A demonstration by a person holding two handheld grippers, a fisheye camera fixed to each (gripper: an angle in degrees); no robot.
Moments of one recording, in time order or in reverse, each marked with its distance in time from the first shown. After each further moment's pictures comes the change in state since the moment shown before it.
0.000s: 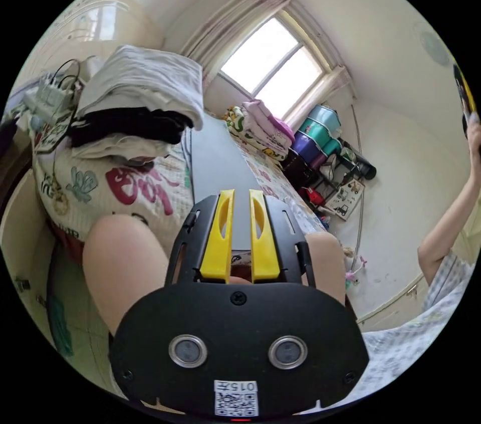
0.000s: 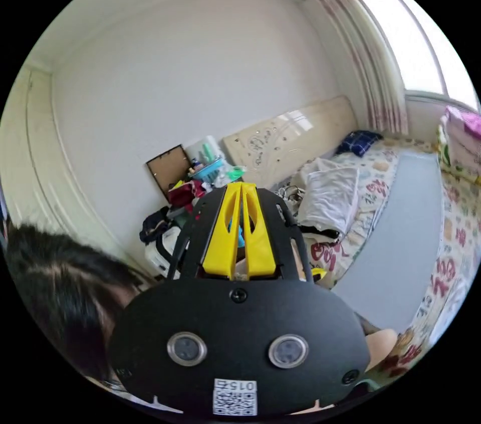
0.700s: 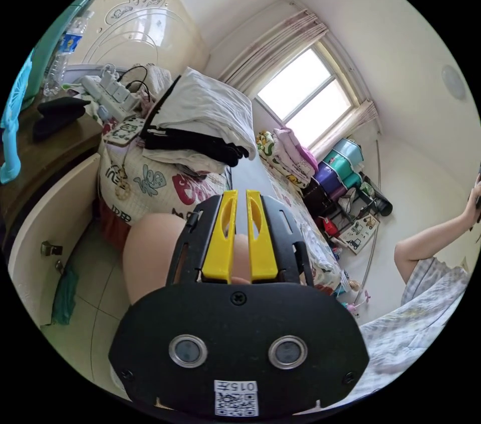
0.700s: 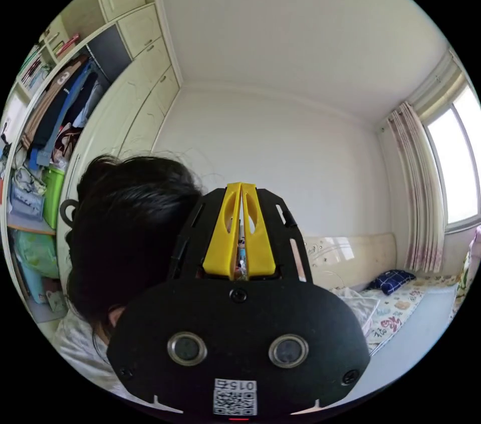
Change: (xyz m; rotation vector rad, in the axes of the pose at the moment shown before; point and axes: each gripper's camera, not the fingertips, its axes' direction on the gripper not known) left arm -0.085 -0.018 -0.148 0.139 -0.145 -0.120; right arm -0.071 0.238 -0.452 0.620 -0.254 -0.436
